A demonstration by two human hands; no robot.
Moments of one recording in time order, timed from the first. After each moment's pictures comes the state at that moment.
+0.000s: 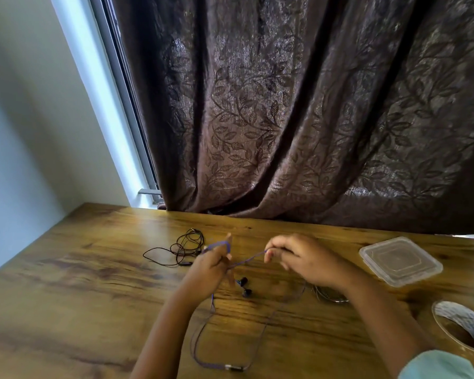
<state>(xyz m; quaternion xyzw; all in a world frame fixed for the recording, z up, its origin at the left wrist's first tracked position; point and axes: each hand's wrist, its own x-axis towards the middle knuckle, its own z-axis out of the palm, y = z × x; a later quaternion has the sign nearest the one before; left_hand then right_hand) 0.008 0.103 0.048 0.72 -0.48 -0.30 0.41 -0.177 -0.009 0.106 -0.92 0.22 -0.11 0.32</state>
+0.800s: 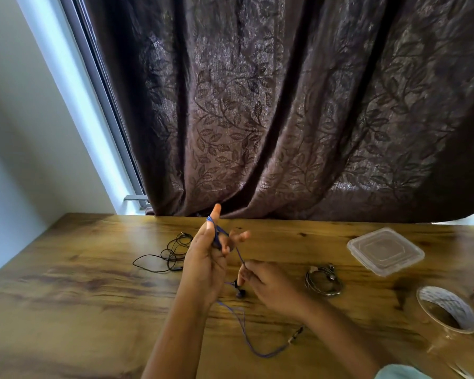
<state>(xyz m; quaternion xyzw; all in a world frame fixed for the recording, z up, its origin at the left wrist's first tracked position) -0.033 0.099 0.092 0.39 -0.28 -0.40 0.78 -0.151 0.030 0.058 -0.88 0.27 -0.13 0.37</state>
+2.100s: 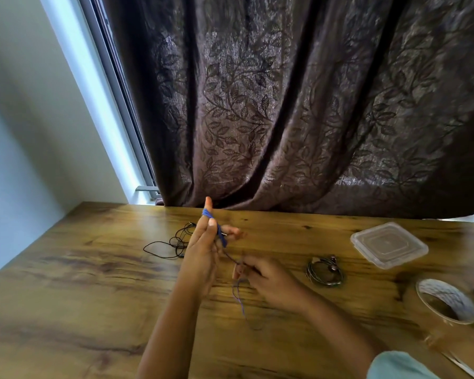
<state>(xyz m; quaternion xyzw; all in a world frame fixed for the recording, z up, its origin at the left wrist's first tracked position) -0.025 0.116 0.081 0.45 -0.35 -0.36 0.74 -0.156 0.045 0.050 -0.85 0.21 -0.16 0.46</state>
